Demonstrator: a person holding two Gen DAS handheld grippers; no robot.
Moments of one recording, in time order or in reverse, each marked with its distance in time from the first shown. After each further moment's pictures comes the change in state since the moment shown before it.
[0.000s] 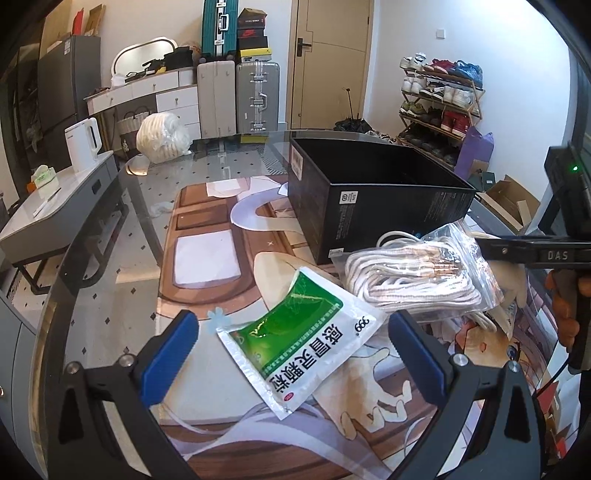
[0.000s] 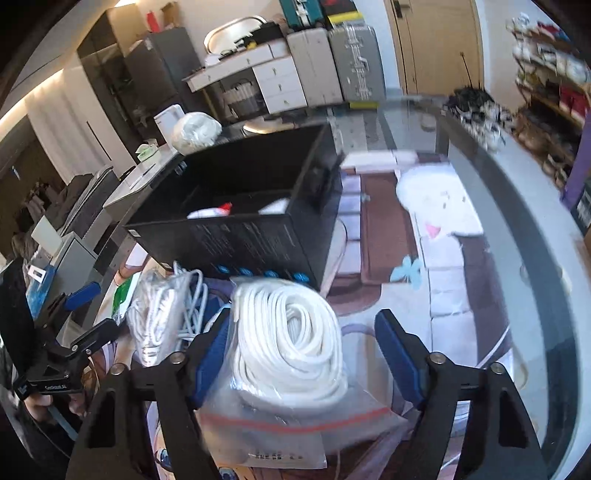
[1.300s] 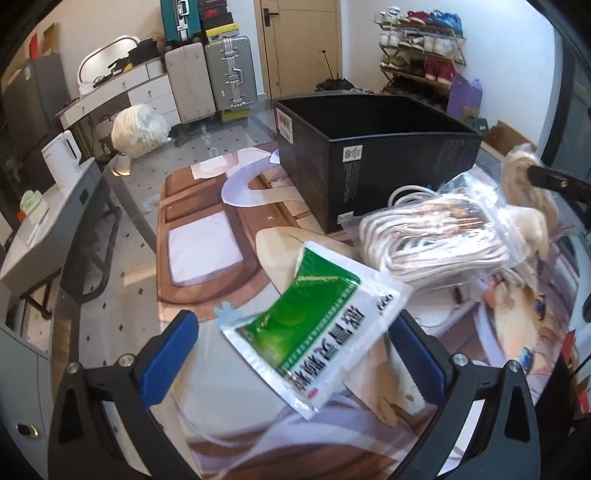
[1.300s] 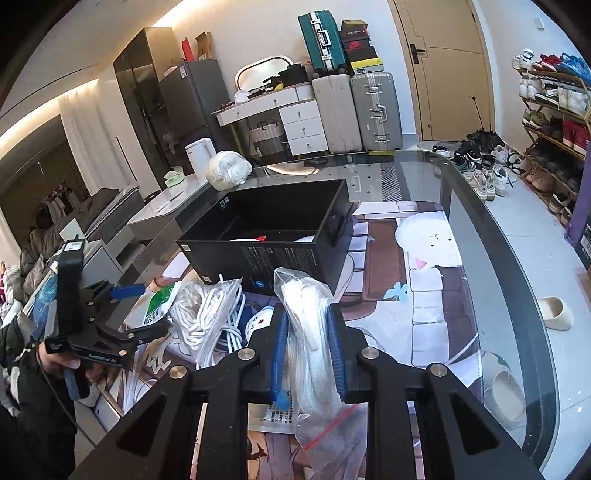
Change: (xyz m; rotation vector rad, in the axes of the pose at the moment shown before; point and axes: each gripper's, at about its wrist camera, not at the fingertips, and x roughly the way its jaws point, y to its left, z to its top) left arm 0.026 0.002 0.003 0.170 0.154 0.015; right arm -0.068 0.009 -0.026 -0.088 -0.197 0.055
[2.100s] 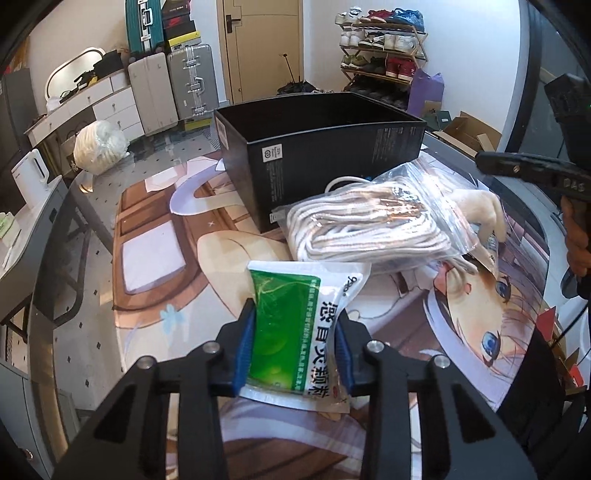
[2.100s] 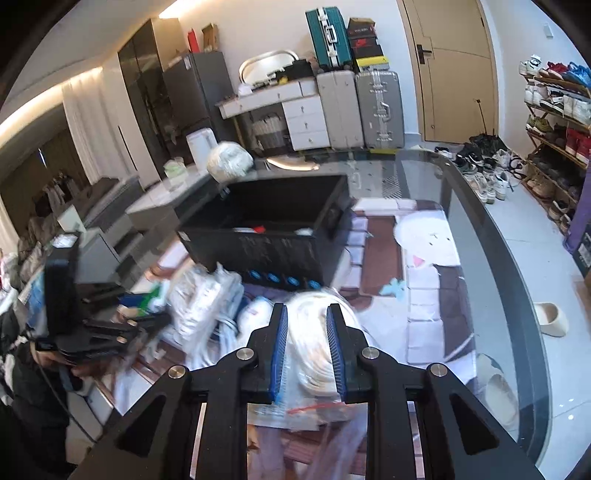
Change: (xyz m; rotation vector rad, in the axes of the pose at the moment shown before) left arm -0.013 -0.025 -0.006 0.069 -0.028 -0.128; right arm 0.003 -0.001 -0.004 -0.043 0.040 -0.035
